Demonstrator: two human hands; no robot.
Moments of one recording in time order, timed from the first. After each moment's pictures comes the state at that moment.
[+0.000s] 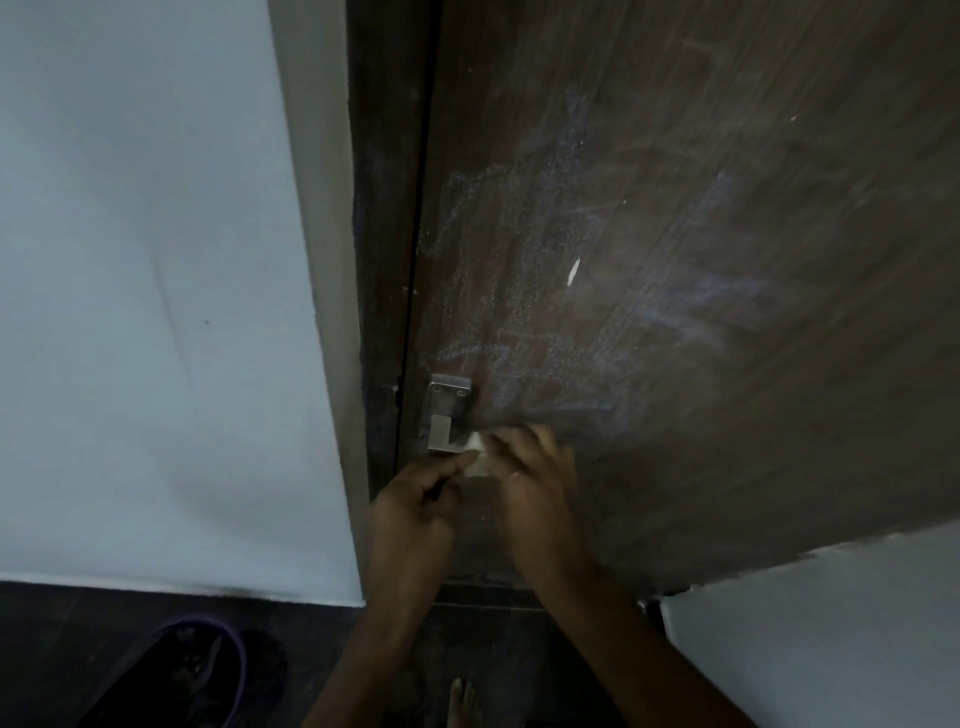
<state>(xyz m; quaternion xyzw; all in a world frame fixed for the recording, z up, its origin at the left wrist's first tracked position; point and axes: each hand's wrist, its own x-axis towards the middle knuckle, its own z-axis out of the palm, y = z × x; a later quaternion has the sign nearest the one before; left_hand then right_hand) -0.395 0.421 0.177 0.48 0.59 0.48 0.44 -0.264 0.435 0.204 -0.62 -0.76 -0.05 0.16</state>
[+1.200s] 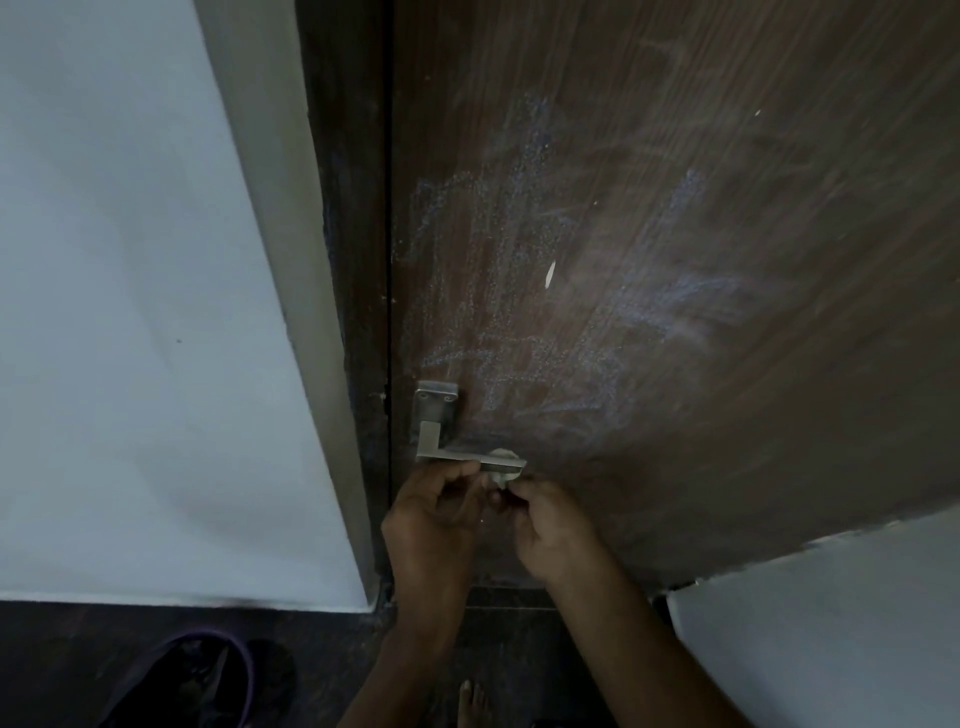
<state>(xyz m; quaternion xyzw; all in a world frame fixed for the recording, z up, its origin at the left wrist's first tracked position) -0.364 0.418 0.173 0.46 0.61 0.52 0.38 -0.256 0.444 0.185 -0.60 -0.10 0.61 0.50</state>
